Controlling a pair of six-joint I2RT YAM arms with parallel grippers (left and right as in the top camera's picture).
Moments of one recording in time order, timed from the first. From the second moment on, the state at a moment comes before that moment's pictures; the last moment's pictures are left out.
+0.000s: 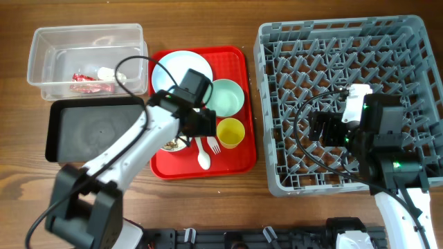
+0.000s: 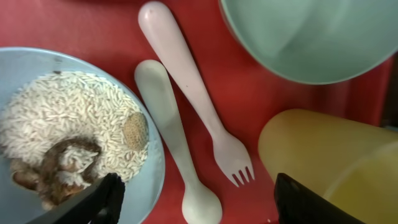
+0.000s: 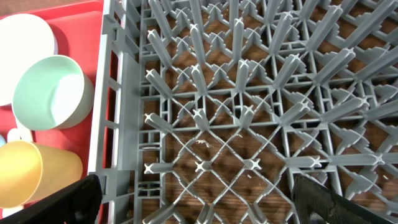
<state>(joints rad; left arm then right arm) -0.49 1.64 1.12 -0.83 0.04 -0.49 0.02 0.95 0.88 -0.79 -0.10 0.09</state>
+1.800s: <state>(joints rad) 0.55 1.82 1.18 -1.01 1.02 0.10 0.02 0.95 0.88 -0.80 -0.10 0.09</state>
